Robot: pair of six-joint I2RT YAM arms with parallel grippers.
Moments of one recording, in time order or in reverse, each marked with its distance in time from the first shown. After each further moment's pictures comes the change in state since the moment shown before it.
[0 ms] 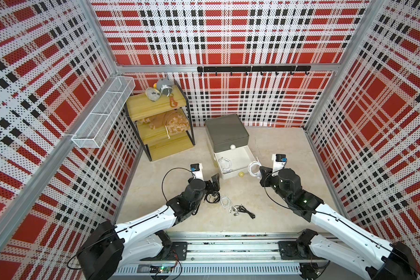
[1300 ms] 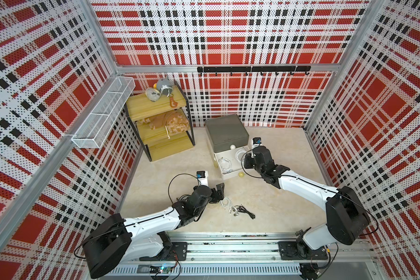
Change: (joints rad) left arm -0.101 0.077 -0.045 0.006 0.022 -0.102; right arm -0.056 0.563 0.352 0.033 0.008 -0.104
